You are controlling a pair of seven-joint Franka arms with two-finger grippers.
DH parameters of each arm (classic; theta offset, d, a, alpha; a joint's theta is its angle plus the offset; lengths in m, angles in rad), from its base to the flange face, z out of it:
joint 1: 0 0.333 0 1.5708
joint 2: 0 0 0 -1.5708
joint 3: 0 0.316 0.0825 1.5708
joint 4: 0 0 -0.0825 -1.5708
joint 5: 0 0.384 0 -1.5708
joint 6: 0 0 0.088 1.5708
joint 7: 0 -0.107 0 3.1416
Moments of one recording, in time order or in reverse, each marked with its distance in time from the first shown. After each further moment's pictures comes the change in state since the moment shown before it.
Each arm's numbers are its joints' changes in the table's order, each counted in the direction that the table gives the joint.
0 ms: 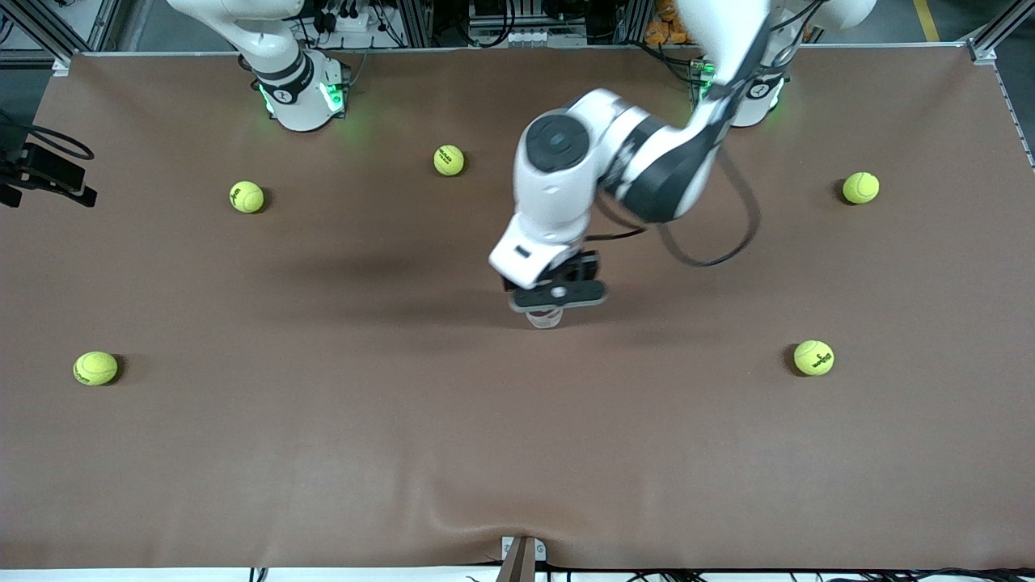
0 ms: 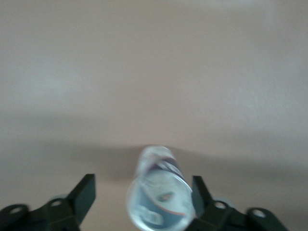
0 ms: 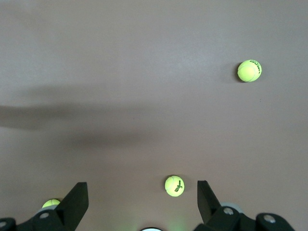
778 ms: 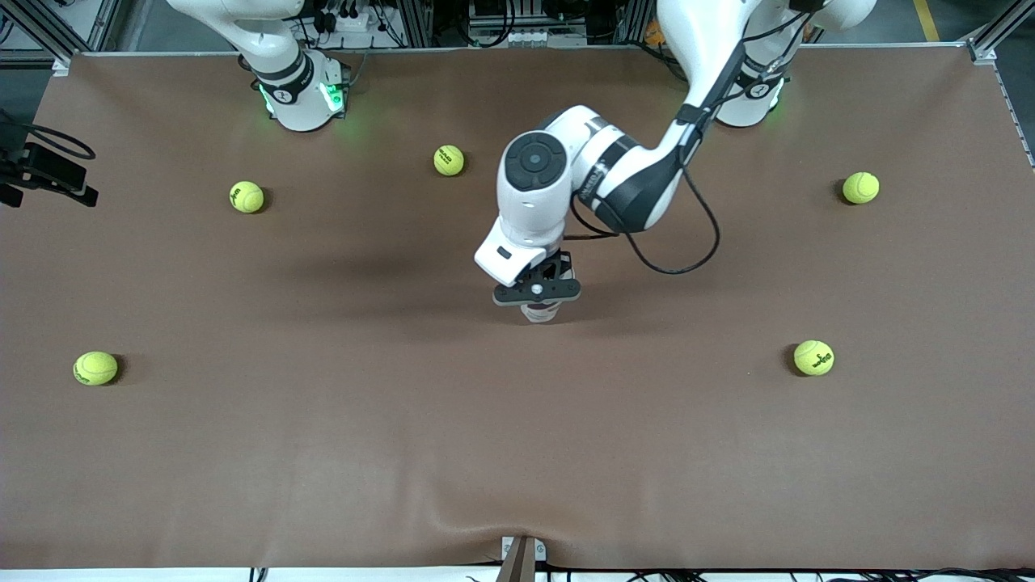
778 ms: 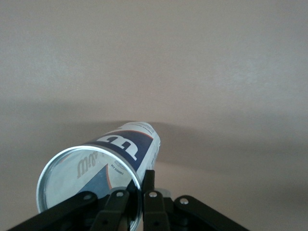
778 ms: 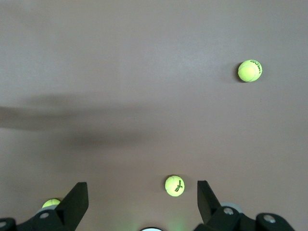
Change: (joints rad) left arm -0.035 -0.130 -0.095 -0.048 -0.015 -0.109 0.053; right arm 0.000 0.000 0.000 -0.001 0.000 0.001 0.000
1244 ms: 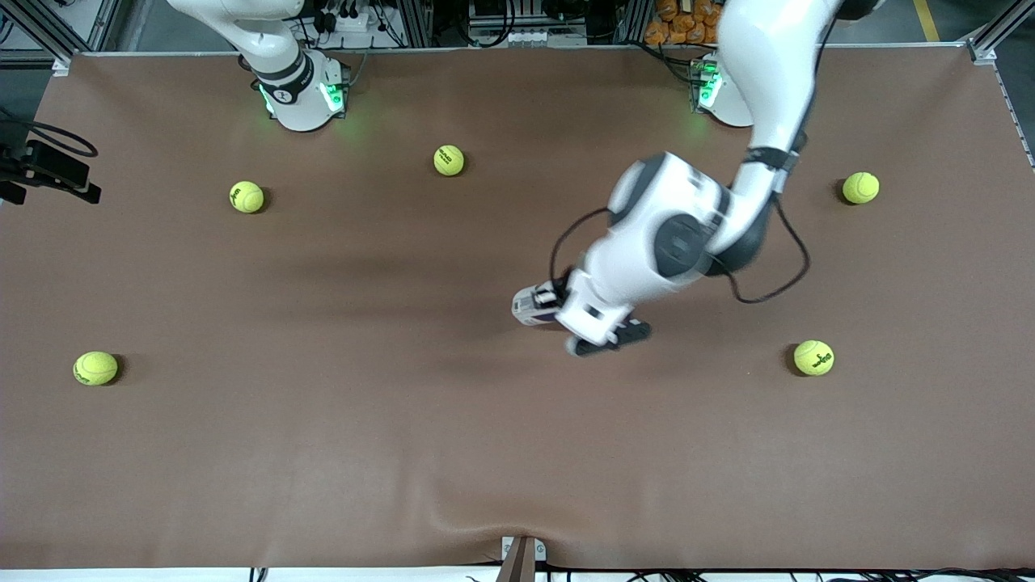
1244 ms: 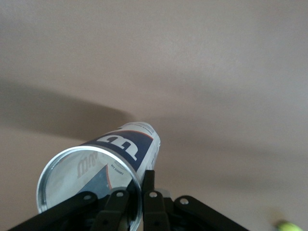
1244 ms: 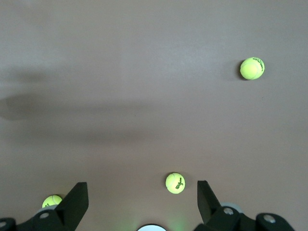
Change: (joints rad) left arm 0.161 0.031 -0.012 -0.003 -0.314 0.002 -0.084; right arm -0.001 0.001 0.017 0.000 0.000 0.009 0.001
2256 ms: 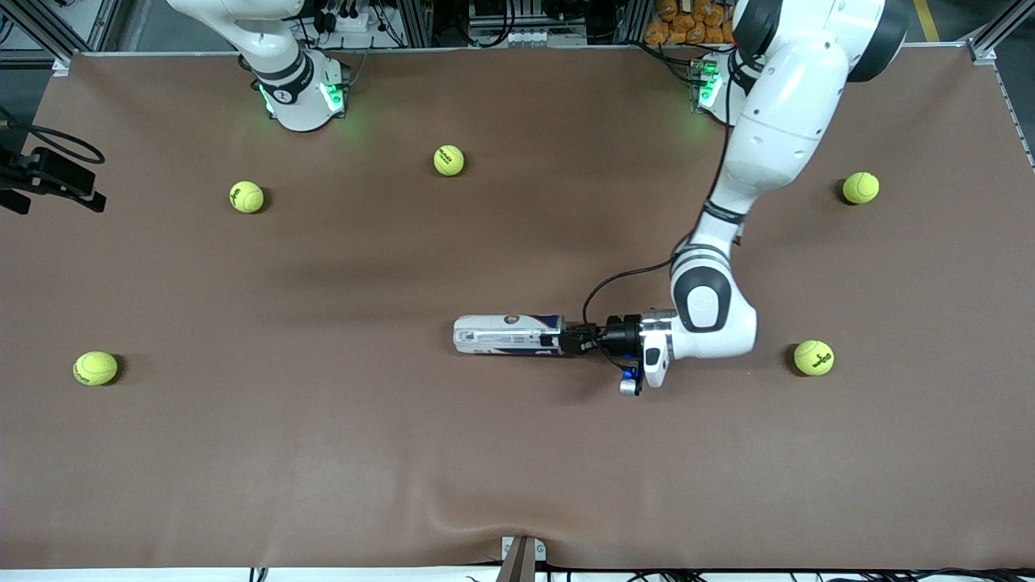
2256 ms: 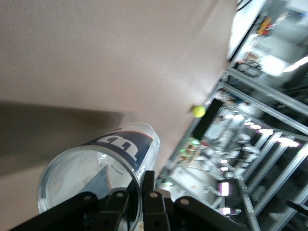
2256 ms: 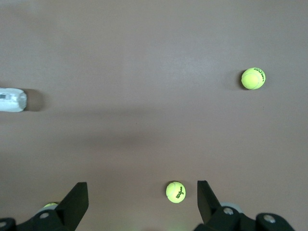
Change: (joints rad) left arm 0.234 -0.202 0.009 -0.208 -1.162 -0.071 -0.888; right arm 0.006 0.000 -0.002 -0.018 -0.001 -0.043 0.002
